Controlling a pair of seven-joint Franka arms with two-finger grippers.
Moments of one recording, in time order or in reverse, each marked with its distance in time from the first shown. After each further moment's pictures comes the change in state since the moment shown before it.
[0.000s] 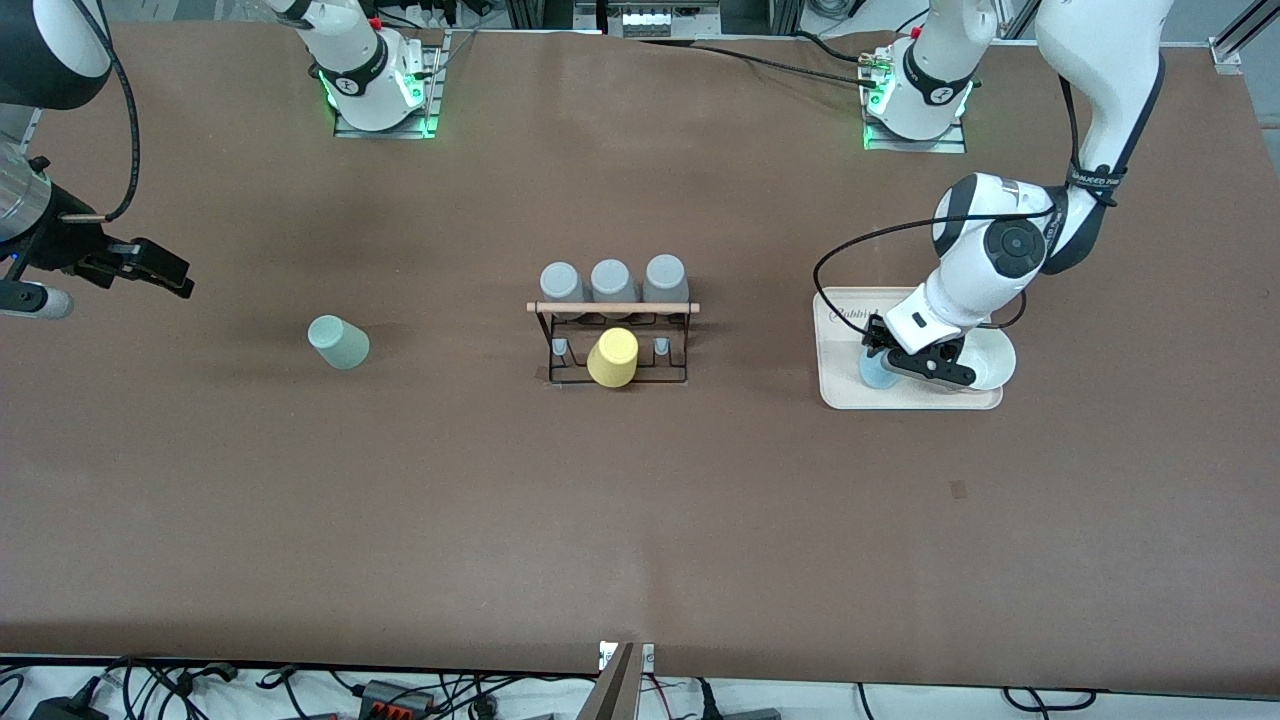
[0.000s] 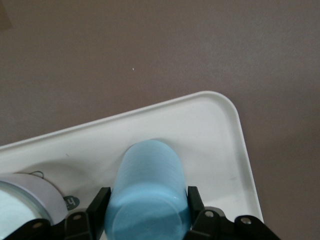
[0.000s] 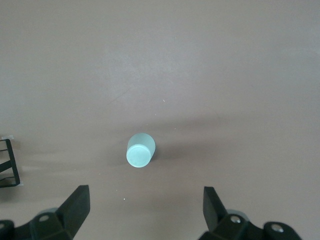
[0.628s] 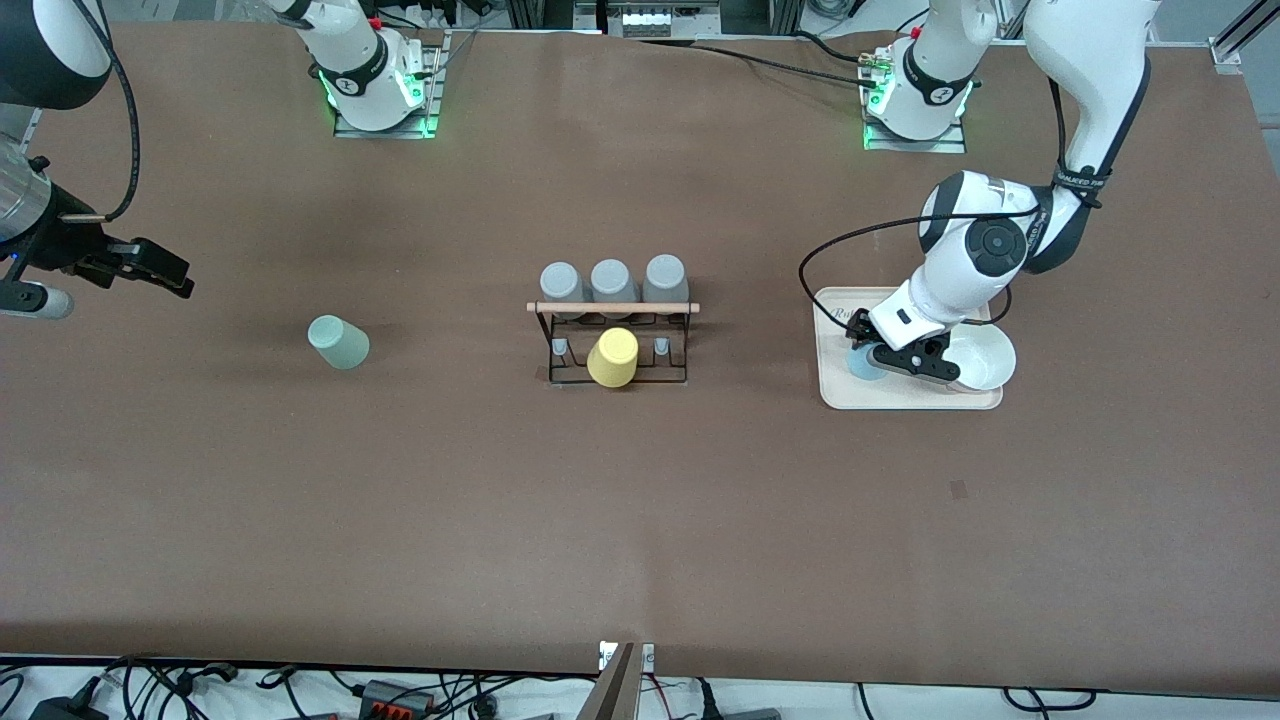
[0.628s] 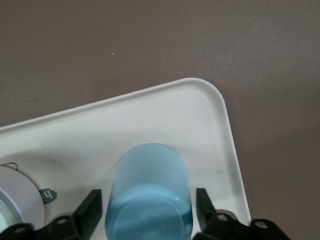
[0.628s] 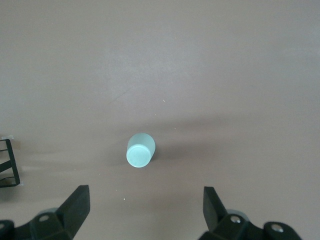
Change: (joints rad) left arm -0.028 0.019 0.001 -0.023 -0.001 0.015 -0.033; right arm 0.000 0.000 0.000 0.000 0.000 0.000 0.000
